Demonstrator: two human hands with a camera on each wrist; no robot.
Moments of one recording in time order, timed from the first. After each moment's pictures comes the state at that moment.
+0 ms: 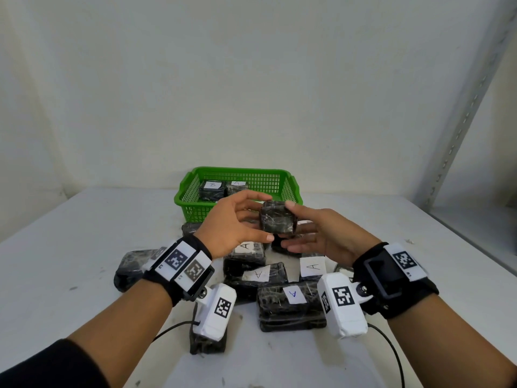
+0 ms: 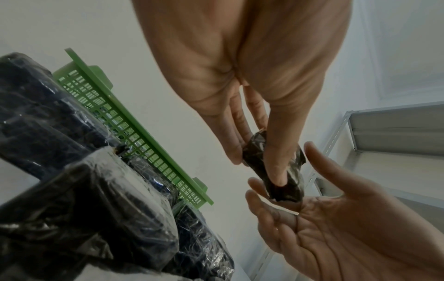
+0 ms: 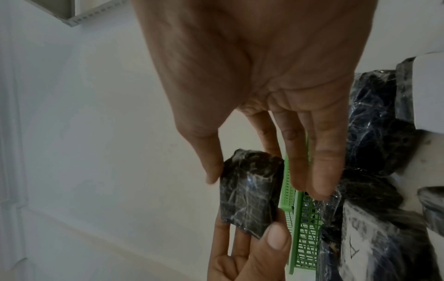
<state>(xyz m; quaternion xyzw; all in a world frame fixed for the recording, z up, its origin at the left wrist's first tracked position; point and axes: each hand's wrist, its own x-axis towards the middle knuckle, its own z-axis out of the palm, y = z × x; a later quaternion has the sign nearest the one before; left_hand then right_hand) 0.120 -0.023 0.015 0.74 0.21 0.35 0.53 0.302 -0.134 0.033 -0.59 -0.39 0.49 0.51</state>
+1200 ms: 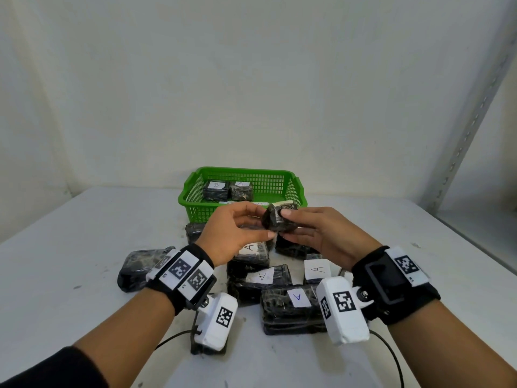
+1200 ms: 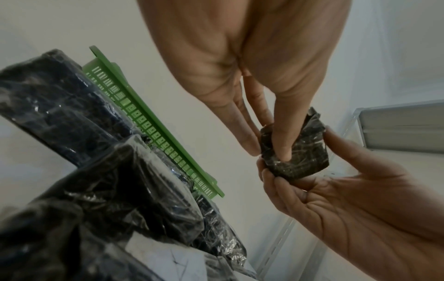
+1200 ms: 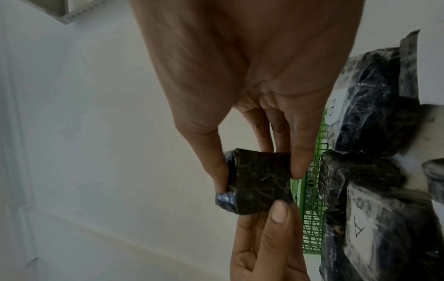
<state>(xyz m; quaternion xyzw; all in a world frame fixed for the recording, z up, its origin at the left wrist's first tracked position) 0.118 -0.020 -0.002 0.72 0.25 0.39 0.51 0.300 -0.121 0.026 -0.52 -0.43 0.49 0.56</state>
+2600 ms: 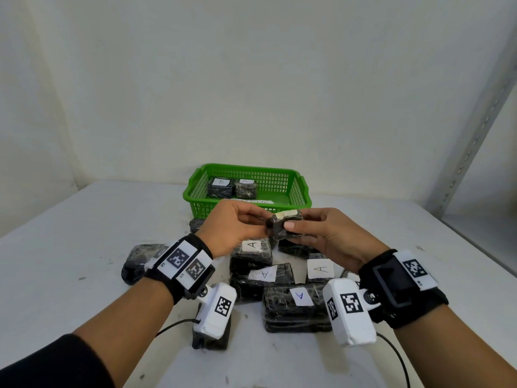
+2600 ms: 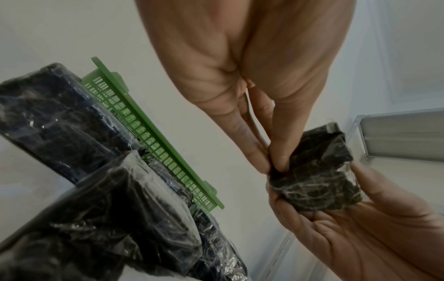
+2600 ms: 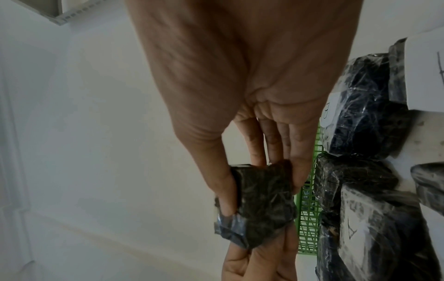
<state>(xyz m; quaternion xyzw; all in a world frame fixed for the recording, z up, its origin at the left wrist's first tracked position) 0.110 -0.017 0.007 0.73 0.24 0.36 0.53 0.301 -0.123 0.022 -0.52 -0.45 0.48 0.55</state>
